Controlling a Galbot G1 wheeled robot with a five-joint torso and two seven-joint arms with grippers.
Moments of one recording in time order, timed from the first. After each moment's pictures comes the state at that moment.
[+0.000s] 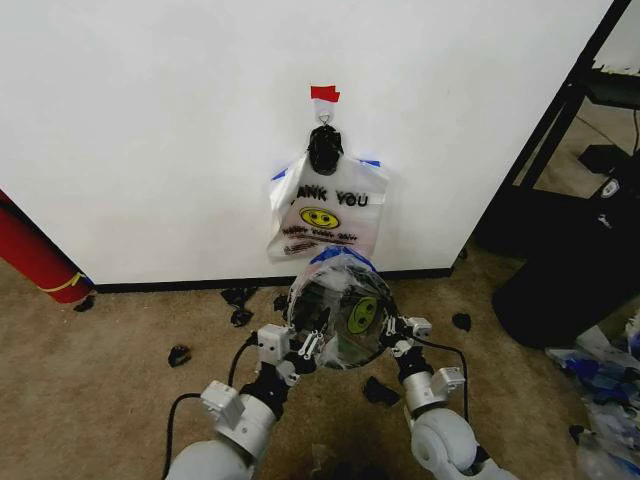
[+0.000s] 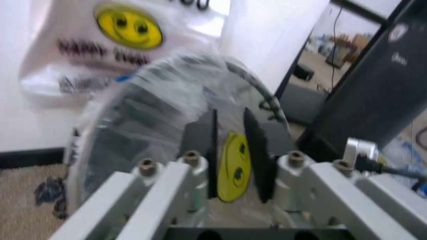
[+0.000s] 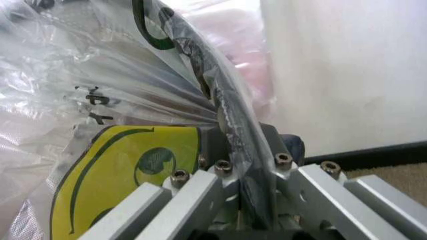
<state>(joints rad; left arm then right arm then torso) 1.40 -1.00 0.02 -2.30 -0.55 0.10 -0.30 -1.30 1.18 0.11 1.80 0.48 0.26 0.20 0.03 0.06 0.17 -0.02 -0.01</state>
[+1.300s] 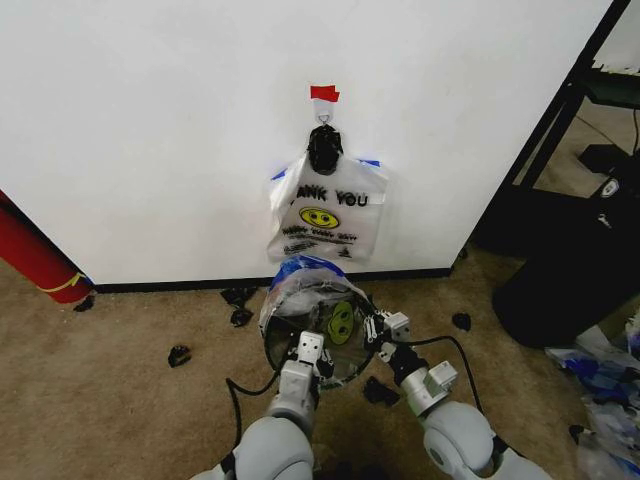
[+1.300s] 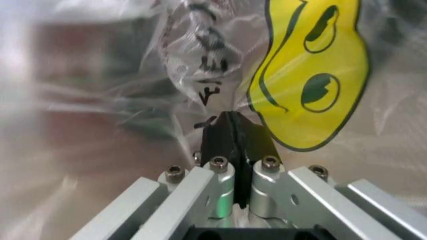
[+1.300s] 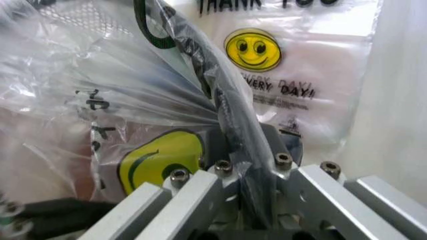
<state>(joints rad) 1.11 -1.14 0.29 -2.14 -0.46 0.57 -0.77 -1.30 1.03 0.05 1.97 0.35 0.13 0.12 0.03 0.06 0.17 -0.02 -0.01</state>
